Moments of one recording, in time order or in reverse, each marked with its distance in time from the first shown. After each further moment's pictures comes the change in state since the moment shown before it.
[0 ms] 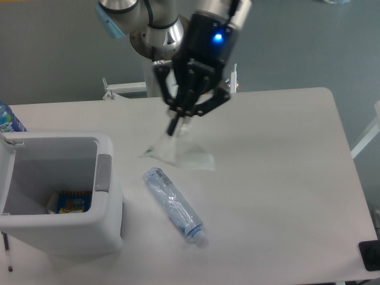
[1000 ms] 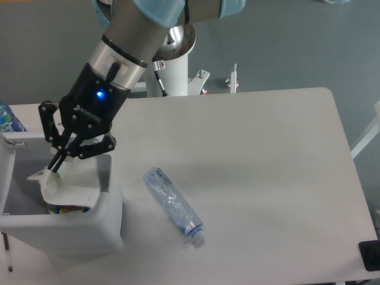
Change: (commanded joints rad) arm -0.221 -0.120 0.002 0.045 0.009 0.000
